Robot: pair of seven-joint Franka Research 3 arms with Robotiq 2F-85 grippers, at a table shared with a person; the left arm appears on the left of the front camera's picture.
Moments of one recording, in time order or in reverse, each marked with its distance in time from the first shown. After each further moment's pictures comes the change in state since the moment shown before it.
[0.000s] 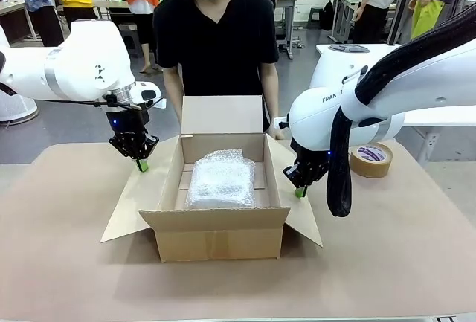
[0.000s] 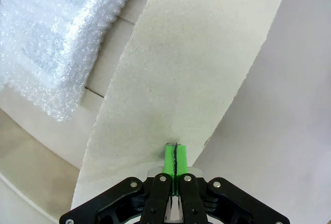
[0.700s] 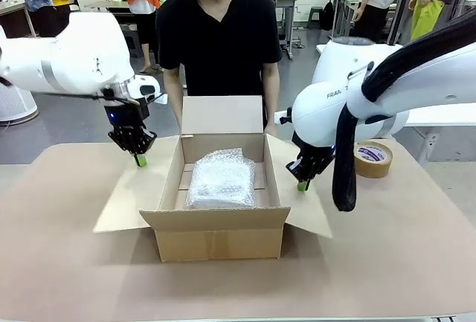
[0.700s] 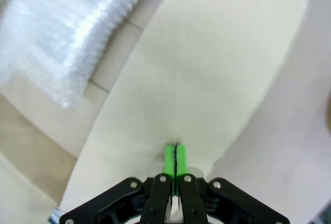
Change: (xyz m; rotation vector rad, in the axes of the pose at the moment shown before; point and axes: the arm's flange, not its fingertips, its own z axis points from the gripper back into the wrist) left arm -0.006 -0.006 0.037 0.025 -0.002 -0.148; right arm -0.002 -0.003 0.033 -0.038 -0.035 0.111
